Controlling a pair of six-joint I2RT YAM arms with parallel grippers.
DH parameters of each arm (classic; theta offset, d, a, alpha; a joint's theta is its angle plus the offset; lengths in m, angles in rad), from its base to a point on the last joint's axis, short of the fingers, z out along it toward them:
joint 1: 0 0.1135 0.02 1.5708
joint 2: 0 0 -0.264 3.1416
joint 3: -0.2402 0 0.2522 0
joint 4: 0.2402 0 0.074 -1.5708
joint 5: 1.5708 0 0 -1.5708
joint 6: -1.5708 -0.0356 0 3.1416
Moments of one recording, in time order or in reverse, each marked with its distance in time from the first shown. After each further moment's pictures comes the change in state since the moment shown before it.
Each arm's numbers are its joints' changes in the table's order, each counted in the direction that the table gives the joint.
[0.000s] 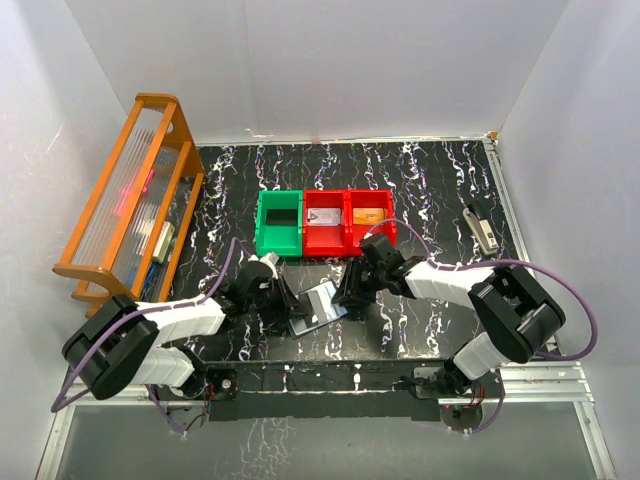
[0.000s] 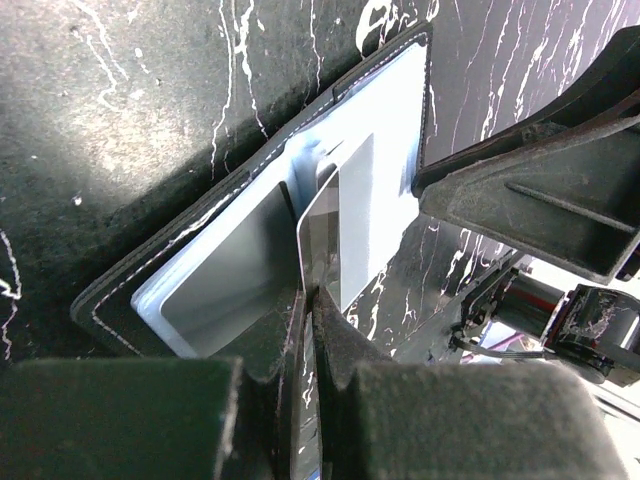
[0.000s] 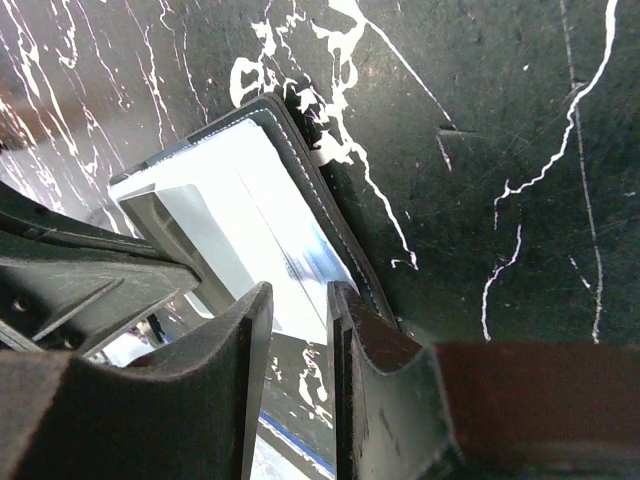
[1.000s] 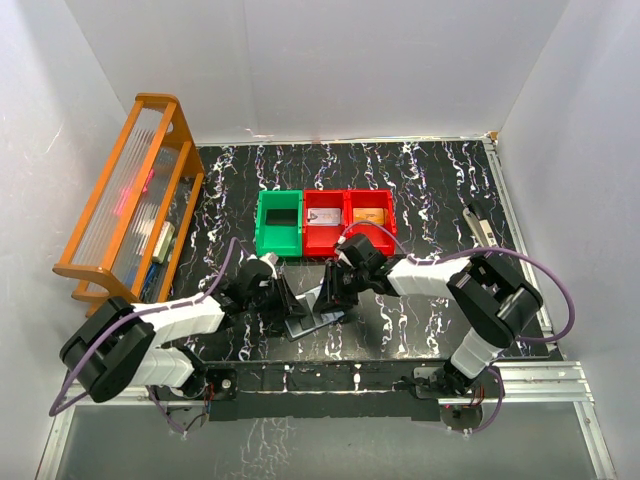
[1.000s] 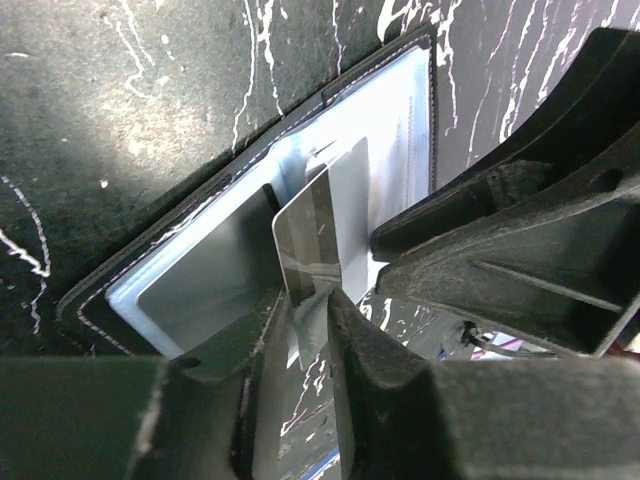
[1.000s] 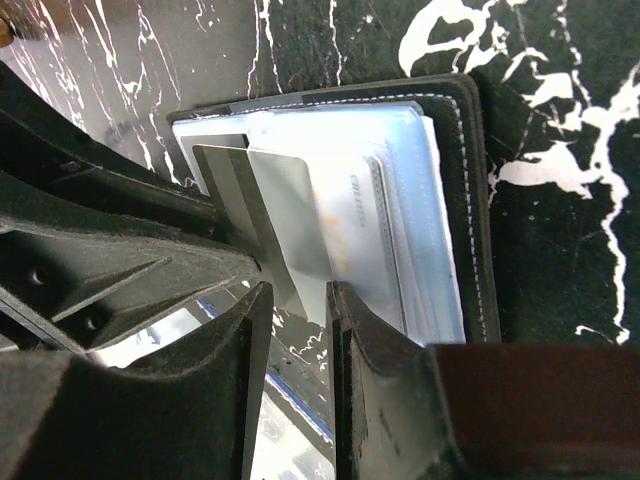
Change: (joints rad) left arm 0.008 0.037 -0.028 0.119 0.004 -0.033; right arm 0.091 -0.127 -0.098 -0.049 -0.144 0.058
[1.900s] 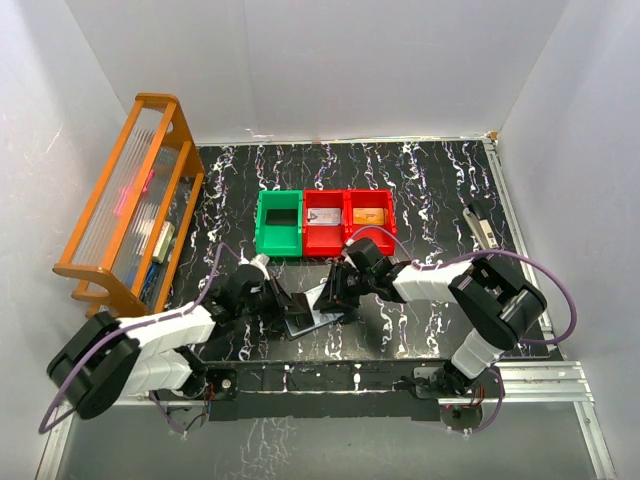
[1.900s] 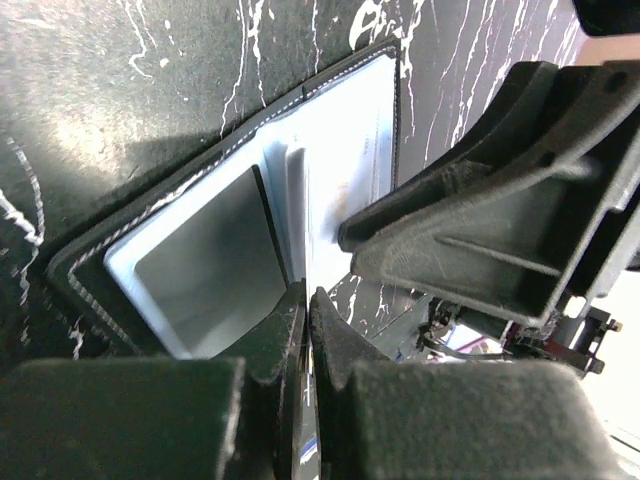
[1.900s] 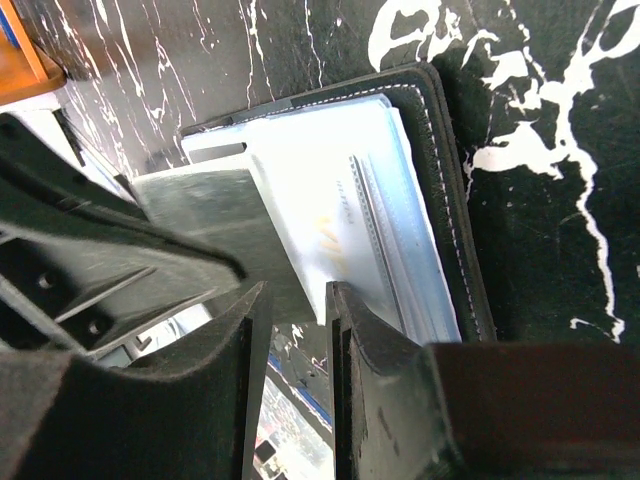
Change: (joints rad) left arm 0.008 0.040 0.090 -0.151 0.008 0.134; right arm -0.013 0.022 0.099 -0.156 0.006 -0.145
